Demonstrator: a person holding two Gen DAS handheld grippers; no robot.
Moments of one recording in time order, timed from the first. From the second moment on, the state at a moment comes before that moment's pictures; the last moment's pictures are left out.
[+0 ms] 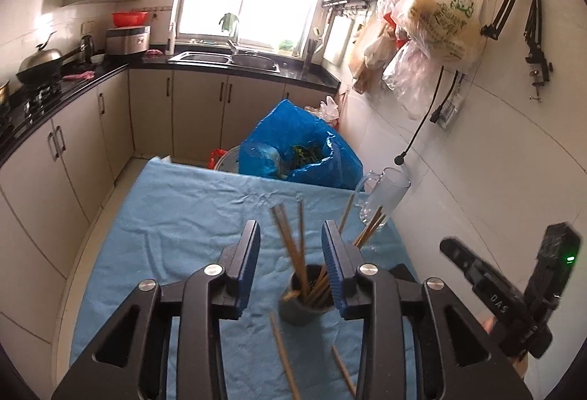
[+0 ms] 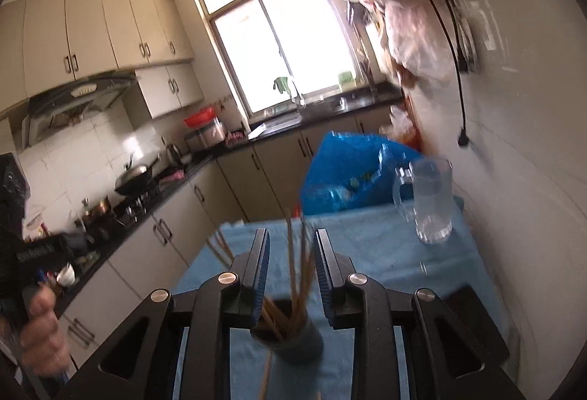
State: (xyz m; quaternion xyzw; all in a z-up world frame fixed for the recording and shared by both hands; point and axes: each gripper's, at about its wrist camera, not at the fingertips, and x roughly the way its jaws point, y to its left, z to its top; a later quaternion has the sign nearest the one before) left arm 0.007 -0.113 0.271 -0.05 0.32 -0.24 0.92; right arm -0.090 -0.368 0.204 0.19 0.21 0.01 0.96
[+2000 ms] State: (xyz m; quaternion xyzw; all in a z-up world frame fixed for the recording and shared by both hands) left arm -0.047 -0.129 0.114 0.01 0.43 -0.21 0.88; right arm -0.134 -0.345 0.108 0.18 0.32 0.04 0.93
